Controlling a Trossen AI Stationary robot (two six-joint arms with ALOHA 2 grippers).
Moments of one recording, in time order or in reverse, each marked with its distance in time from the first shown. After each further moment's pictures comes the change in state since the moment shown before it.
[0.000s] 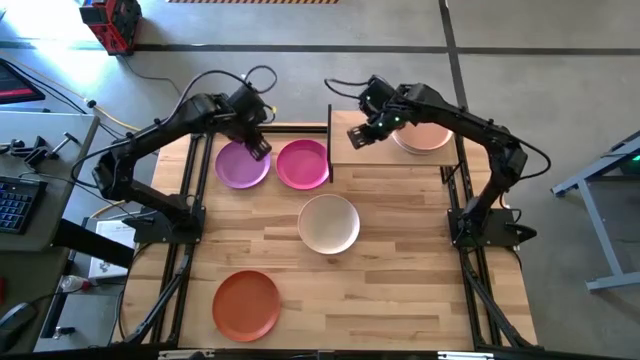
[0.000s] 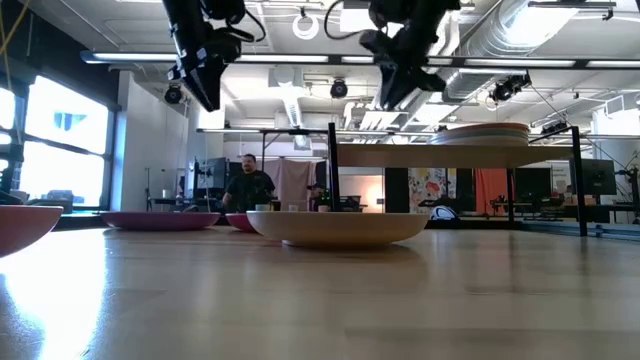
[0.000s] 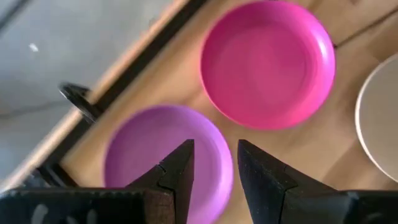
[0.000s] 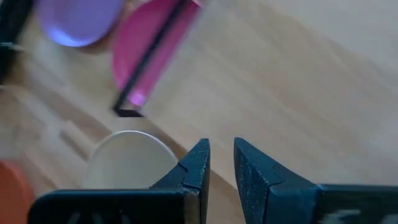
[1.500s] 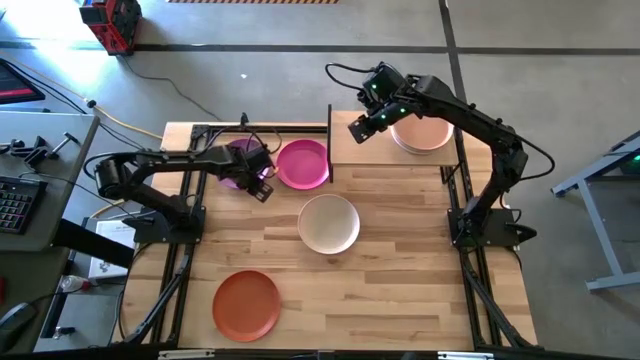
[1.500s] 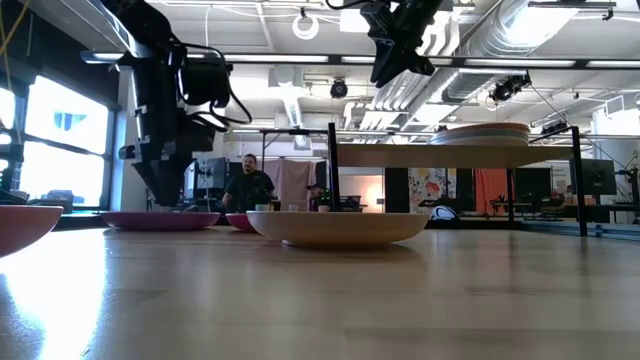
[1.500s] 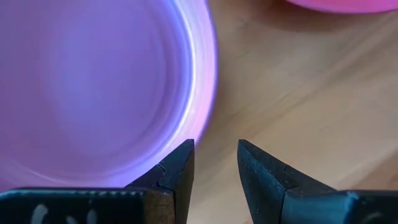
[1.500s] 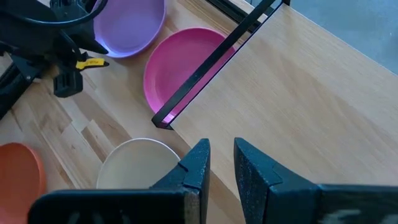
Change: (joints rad) left arm -0.159 0.001 -0.623 0.390 -0.004 -0.379; right arm 0.000 -0.003 0.122 -0.007 -0.036 -0.141
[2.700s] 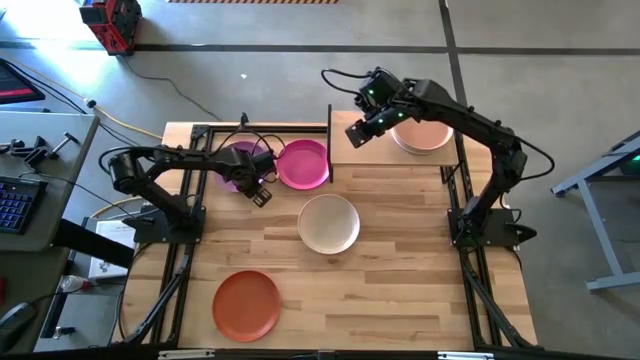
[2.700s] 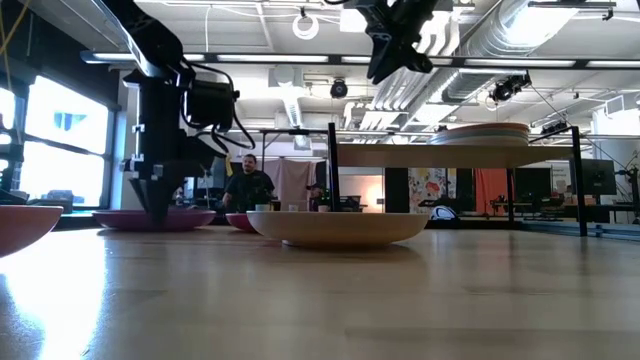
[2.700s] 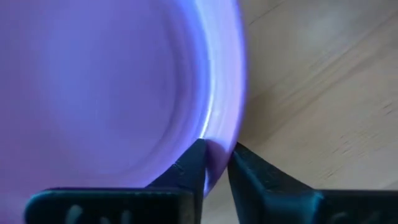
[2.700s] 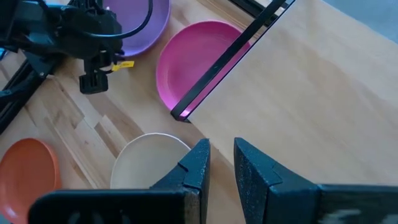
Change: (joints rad) left arm -0.001 0.125 -0.005 -0.007 -0.003 0.083; right arm 0.043 0.000 0.000 0.000 -0.005 0.051
